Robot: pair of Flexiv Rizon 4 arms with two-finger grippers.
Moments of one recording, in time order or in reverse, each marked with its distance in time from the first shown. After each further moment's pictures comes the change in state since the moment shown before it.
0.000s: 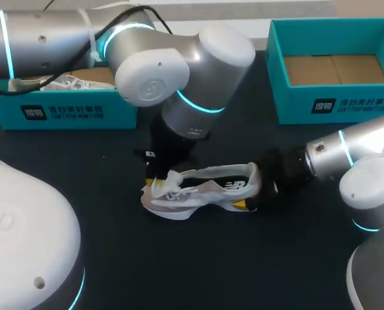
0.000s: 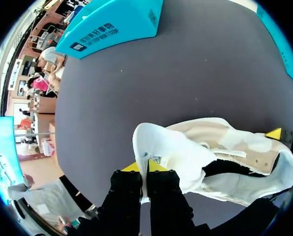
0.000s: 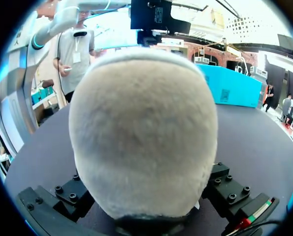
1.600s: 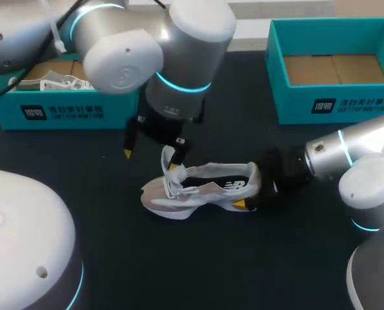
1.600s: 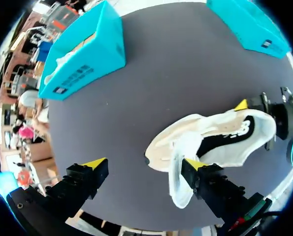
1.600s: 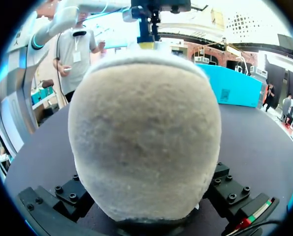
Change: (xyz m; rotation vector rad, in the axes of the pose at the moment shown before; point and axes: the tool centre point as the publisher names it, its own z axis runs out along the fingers) left arm -0.017 -0.023 -0.061 0.149 0.155 0.390; right arm -0.001 0.000 0.001 0.002 0.001 0.001
